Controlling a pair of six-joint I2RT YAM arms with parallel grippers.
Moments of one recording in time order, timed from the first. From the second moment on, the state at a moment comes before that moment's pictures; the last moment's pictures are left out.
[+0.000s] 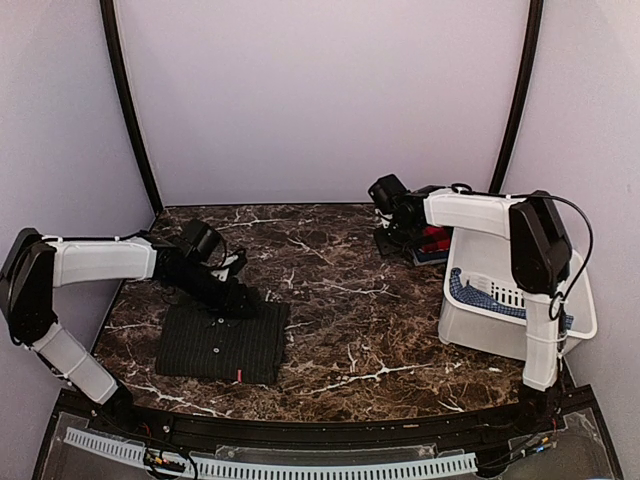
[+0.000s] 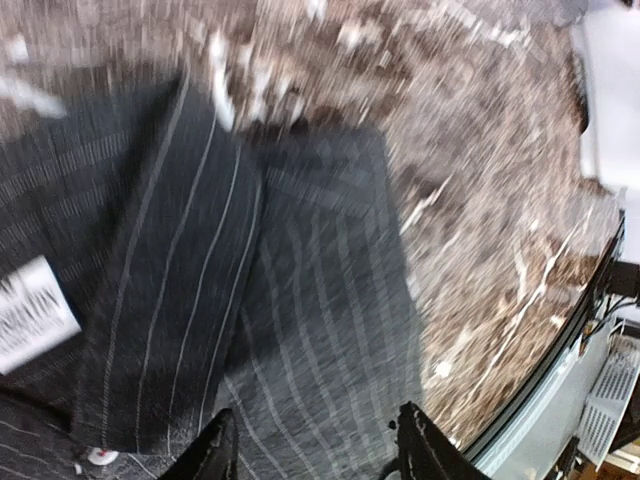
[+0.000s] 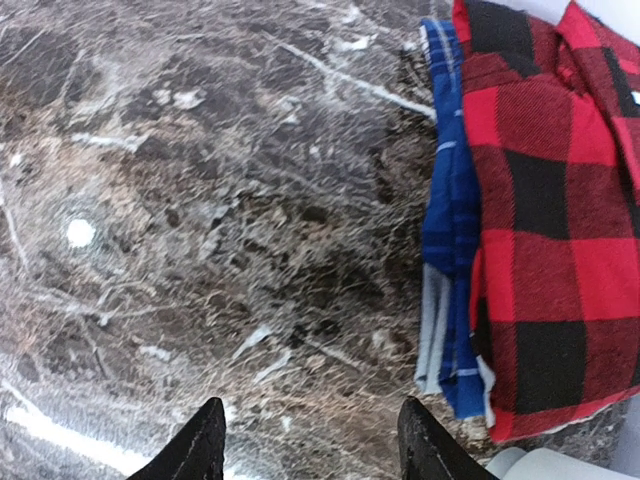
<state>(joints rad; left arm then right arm) -0.51 1.53 0.89 -0.52 0.44 -0.37 0.59 2.06 1.64 -0.67 0.33 0.21</state>
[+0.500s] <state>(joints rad) -0.50 1.51 1.05 -0.41 0.41 -0.51 0.56 2.22 1.75 -0.75 0.52 0.16</state>
